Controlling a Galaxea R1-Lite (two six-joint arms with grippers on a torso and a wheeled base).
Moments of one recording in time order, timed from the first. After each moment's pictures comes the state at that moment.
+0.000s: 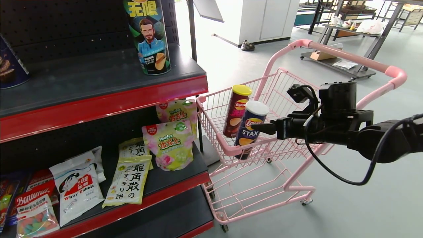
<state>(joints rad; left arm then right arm) 0.00 0.00 0.00 0.00 -0.01 0.00 0.32 1.86 -1.00 -0.47 0.36 0.08</state>
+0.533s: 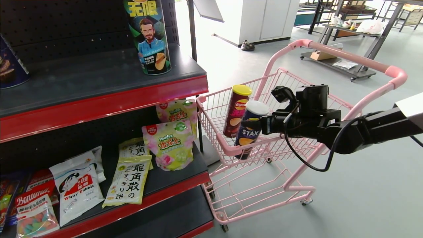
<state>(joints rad) 0.00 0.00 0.00 0.00 -0.01 0.00 0.33 2.05 -1.16 -0.53 0.33 0.05</state>
